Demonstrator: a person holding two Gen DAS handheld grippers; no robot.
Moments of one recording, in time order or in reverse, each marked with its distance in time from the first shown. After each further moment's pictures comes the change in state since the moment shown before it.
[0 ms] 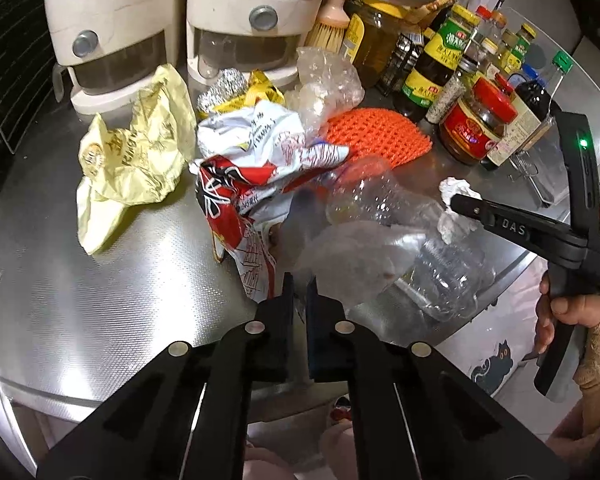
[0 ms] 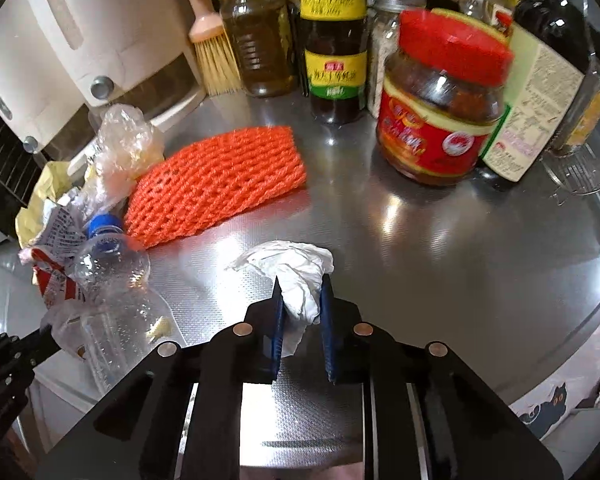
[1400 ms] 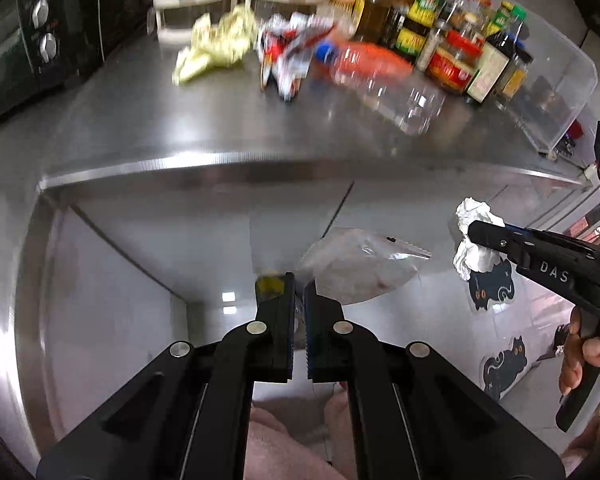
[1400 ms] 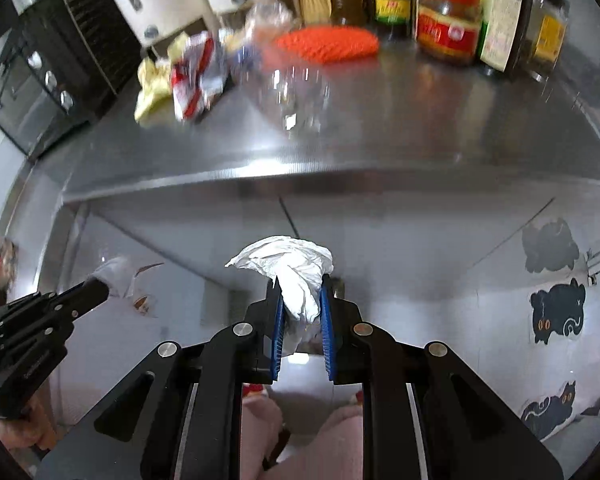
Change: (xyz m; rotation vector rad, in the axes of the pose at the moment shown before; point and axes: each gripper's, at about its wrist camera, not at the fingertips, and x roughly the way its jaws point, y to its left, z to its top) left arm -0.070 -0.022 -0.180 -0.066 -0.006 0.111; right arm -0.077 0.040 -0.179 -0.117 0.078 0.138
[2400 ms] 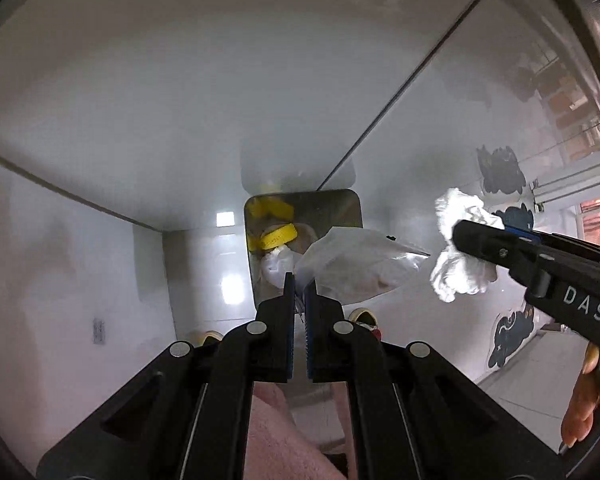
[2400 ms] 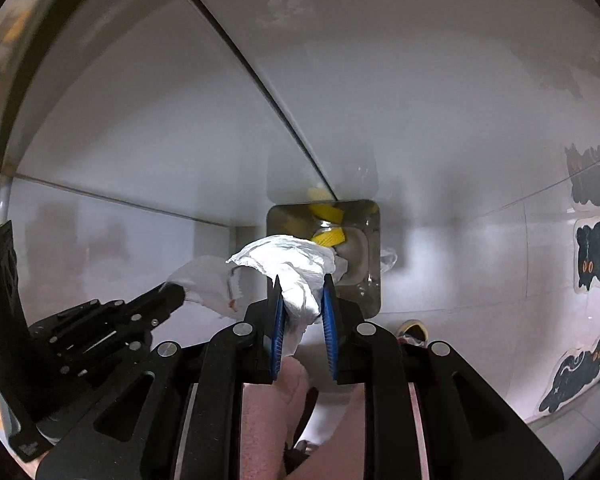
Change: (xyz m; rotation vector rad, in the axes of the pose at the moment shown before) left arm 0.212 0.017 -0.039 -0.028 0.320 0.006; right arm 0.191 -0.008 -0.025 0.102 0.308 0.074
